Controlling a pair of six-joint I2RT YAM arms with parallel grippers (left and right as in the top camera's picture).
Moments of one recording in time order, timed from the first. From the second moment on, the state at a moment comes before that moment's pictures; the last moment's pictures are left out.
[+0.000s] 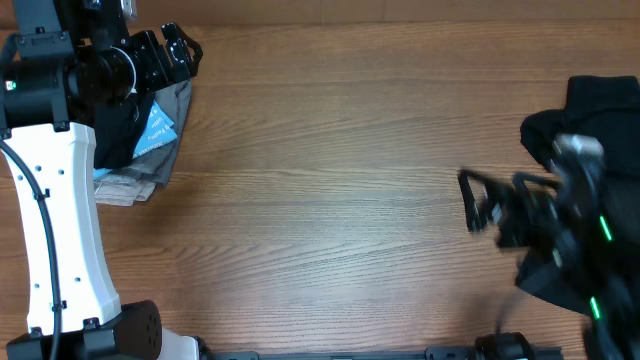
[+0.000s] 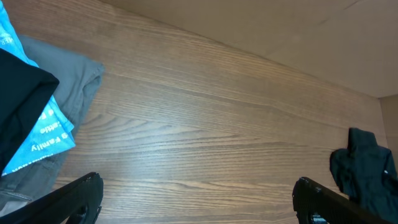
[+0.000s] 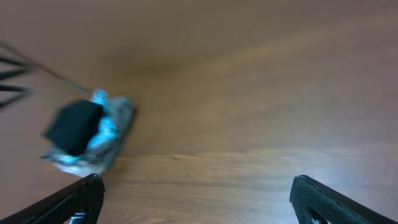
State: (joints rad) left arm 0.13 1.67 2.03 -1.20 0.38 -0.27; right arm 0.12 0.72 1.27 -0.99 -0.27 0.38
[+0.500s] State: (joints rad) left arm 0.13 1.67 2.03 -1.20 0.38 -0.27; right arm 0.14 0.16 1.27 -1.16 -0.24 0.38
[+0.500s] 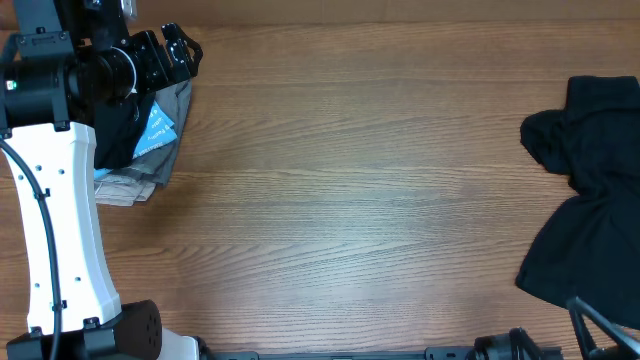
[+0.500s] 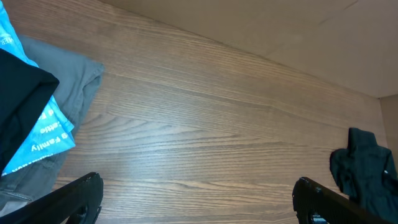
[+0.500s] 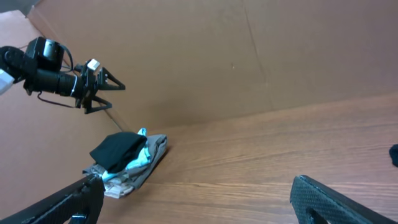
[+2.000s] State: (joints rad) left arm 0.13 1.67 2.03 -1.20 0.38 -0.27; right arm 0.14 0.01 0.04 0.21 -0.08 0.35
